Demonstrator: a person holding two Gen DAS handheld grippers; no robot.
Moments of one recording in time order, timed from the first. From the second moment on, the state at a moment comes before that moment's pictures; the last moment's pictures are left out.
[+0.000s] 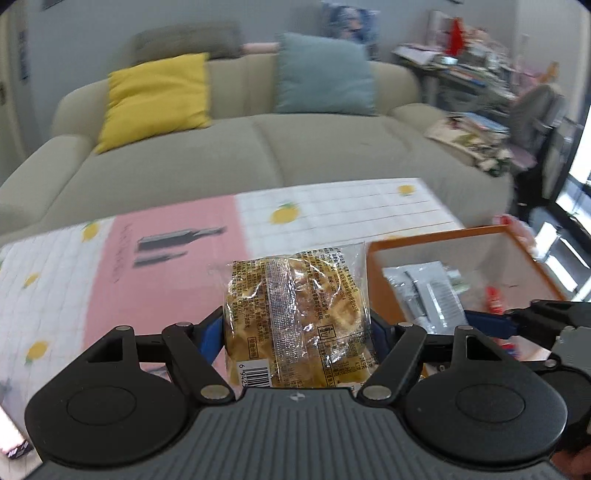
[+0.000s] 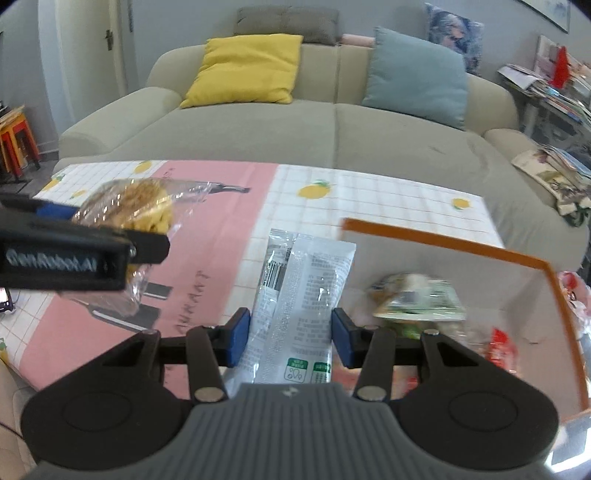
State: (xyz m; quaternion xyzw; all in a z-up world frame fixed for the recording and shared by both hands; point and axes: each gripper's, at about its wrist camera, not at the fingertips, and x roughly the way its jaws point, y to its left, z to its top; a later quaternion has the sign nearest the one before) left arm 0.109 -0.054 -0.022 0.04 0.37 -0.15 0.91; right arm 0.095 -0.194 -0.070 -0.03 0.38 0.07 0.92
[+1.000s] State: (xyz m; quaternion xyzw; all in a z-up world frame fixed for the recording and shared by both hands) left arm 0.201 -0.274 -0.124 0.12 0.54 -0.29 0.78; right arm 0.147 -0.392 -0.131 -0.11 0.50 0.05 0.86
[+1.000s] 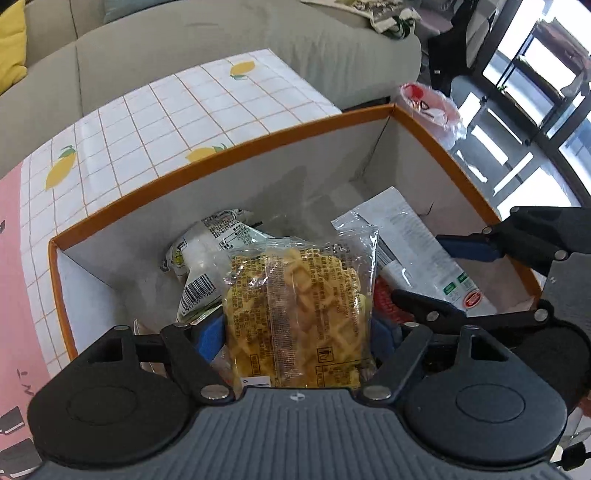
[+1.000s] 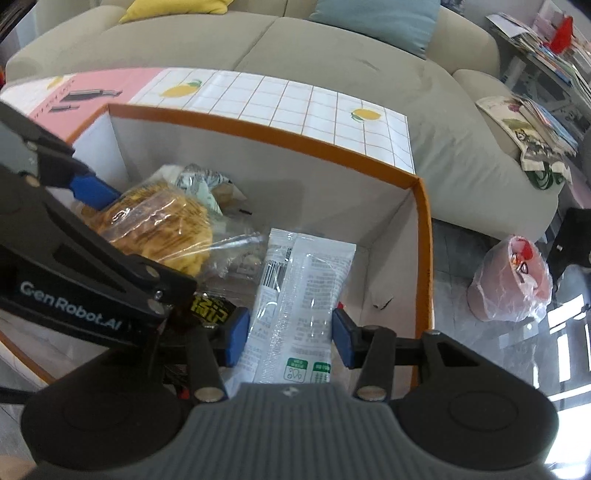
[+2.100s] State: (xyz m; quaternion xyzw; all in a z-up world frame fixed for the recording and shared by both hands) left arm 0.028 -0.047 0.052 0.09 0.22 -0.14 0.96; right arm 0.009 -0.266 0.030 0.00 0.28 0.00 0.96
